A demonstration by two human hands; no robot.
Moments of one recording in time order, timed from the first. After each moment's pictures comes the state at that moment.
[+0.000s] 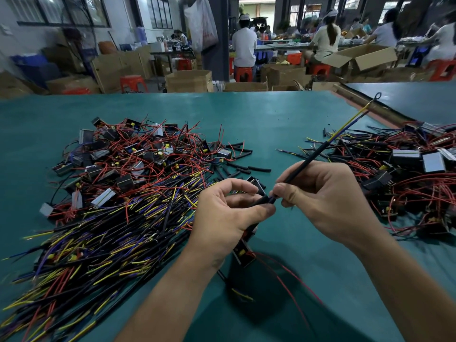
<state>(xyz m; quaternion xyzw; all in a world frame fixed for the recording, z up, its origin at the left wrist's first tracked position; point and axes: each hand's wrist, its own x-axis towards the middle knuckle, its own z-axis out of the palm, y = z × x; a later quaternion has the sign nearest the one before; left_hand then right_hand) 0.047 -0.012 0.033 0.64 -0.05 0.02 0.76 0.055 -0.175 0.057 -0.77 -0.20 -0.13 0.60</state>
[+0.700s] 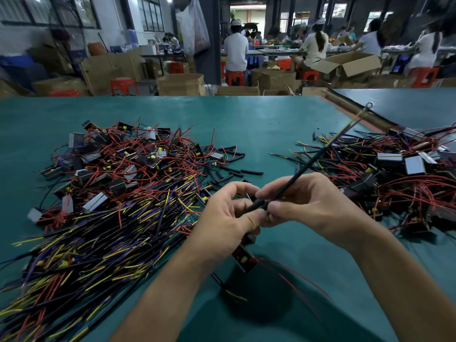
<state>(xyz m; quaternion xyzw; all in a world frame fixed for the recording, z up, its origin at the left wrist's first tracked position) 0.047 -0.012 0.032 0.67 -0.14 -0.05 0.73 0.058 -0.185 0.052 -0.70 -0.22 0.07 0.68</state>
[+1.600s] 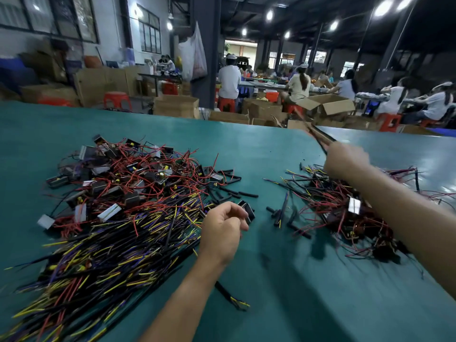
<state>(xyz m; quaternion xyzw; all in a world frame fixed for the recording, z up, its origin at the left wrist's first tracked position) 0.063 -0.008 0.018 0.69 -0.02 0.08 0.72 0.174 -0.264 0.130 -0.98 0.14 -0.16 -0.04</state>
